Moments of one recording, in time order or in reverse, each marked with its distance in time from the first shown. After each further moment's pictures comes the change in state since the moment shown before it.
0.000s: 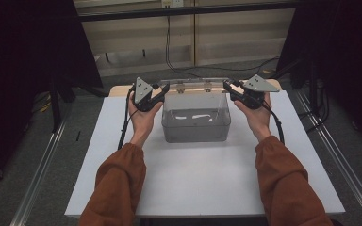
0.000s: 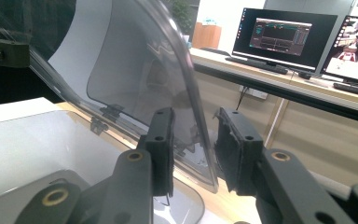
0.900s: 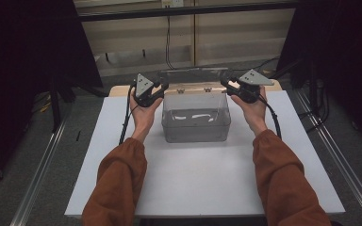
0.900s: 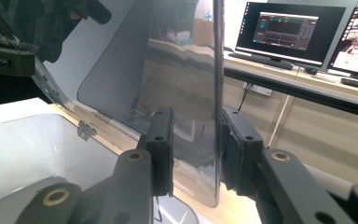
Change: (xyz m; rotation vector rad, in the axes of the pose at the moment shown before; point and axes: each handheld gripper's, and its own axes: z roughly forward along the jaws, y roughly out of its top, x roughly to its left) left arm 0.013 -0.008 0.019 0.040 -0.003 -0.035; right arm -0.010 -0.002 0.025 0.017 0.016 0.014
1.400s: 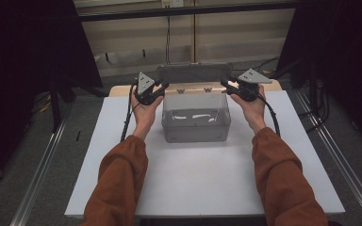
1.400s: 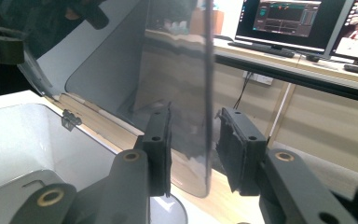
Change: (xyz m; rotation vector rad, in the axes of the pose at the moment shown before) left arm 0.004 -0.002 0.010 0.013 0.009 0.005; right arm -0.010 -0.011 0.014 0.037 -0.001 0.023
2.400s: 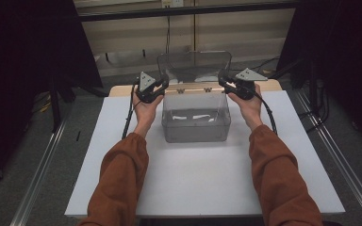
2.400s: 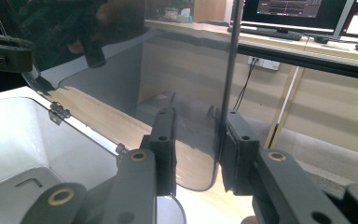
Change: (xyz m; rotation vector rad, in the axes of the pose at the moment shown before) left arm 0.011 -0.015 0.019 0.058 0.003 -0.033; right arm -0.006 -0.011 0.018 0.039 0.009 0.053
